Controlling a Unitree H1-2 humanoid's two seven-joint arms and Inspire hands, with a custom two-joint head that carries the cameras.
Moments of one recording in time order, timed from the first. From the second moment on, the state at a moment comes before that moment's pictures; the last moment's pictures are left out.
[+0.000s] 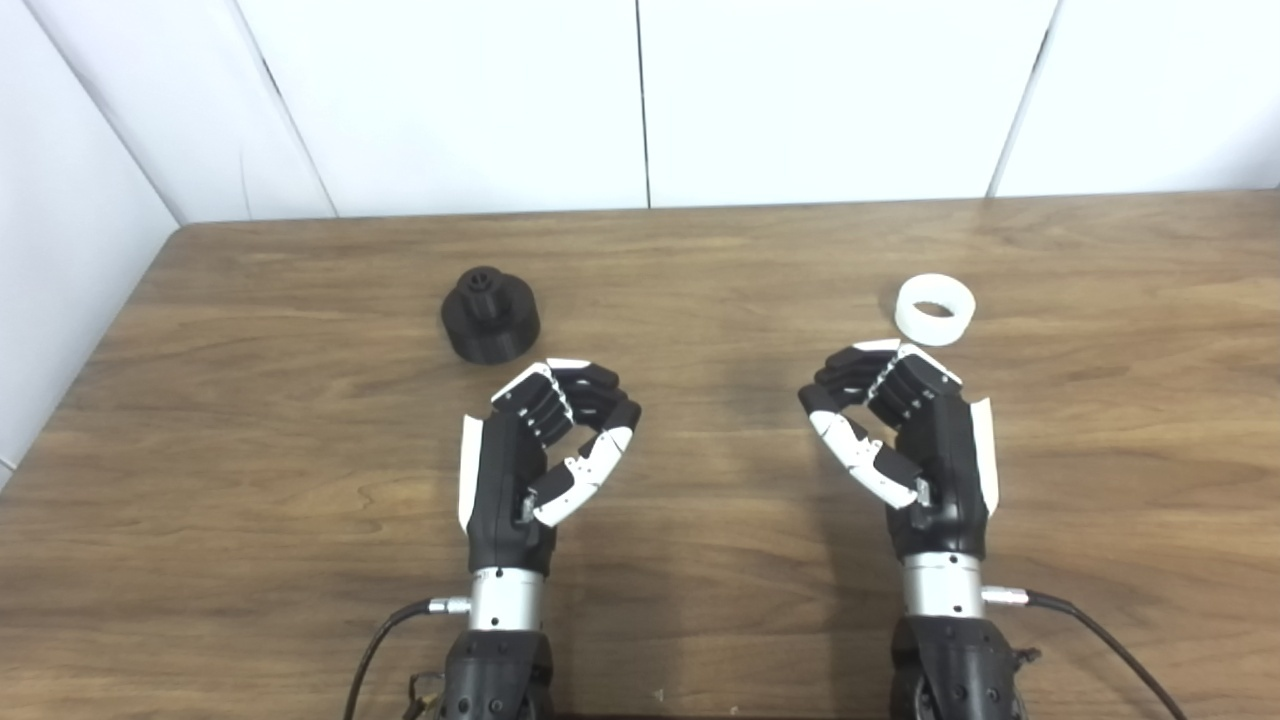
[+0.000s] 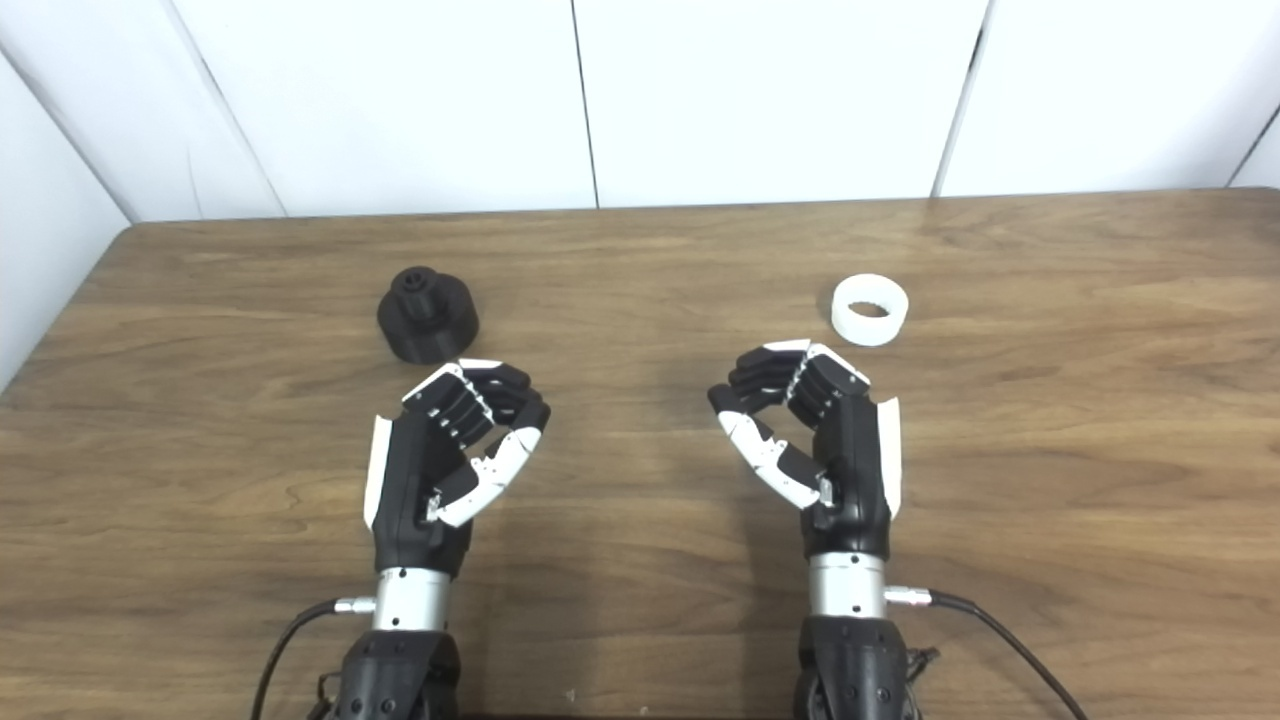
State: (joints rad) left arm 0.12 -0.16 -0.09 -0.22 0.11 -0.18 0.07; right arm 0.08 0.13 0.14 -0.21 -0.16 -0.16 -0.22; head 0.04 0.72
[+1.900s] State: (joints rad) left arm 0.09 -0.09 -0.11 -0.26 0.28 -0.07 0.08; right arm 0.08 0.10 0.02 -0.20 -0.02 -0.18 -0.08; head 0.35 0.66
